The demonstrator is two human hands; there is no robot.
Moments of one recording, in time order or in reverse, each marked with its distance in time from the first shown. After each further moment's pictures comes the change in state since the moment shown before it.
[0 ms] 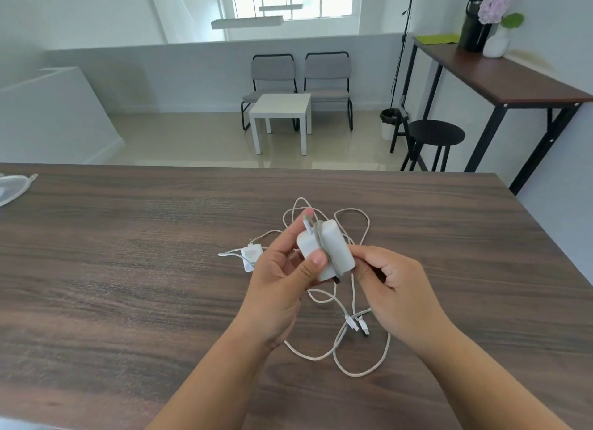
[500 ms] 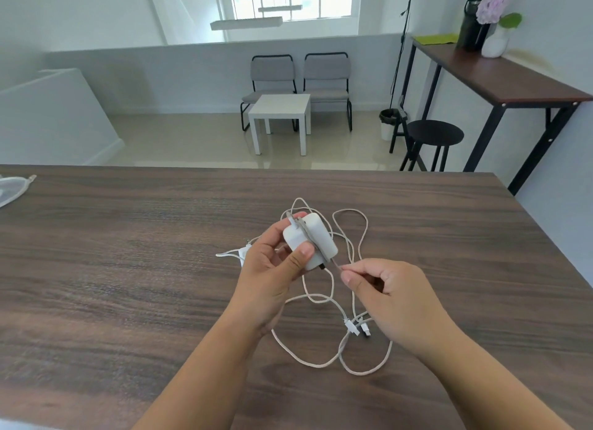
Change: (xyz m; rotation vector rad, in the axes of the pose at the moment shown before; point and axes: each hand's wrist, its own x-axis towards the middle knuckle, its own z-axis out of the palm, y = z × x) left_hand 0.013 -0.002 -0.013 0.062 0.041 0.024; right_hand -0.005 -0.002 -0.009 -0.087 -0.114 0.162
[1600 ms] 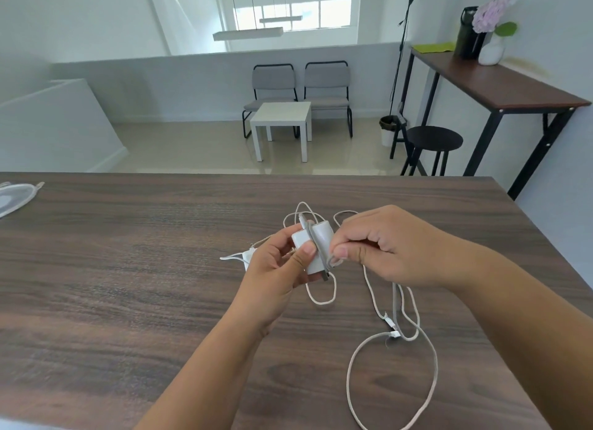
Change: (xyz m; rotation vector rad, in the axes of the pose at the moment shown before) left_hand -0.004 0.008 0.002 0.148 0.003 -0.052; right_hand 0.050 -0.046 -0.046 -0.342 -0.391 -0.514
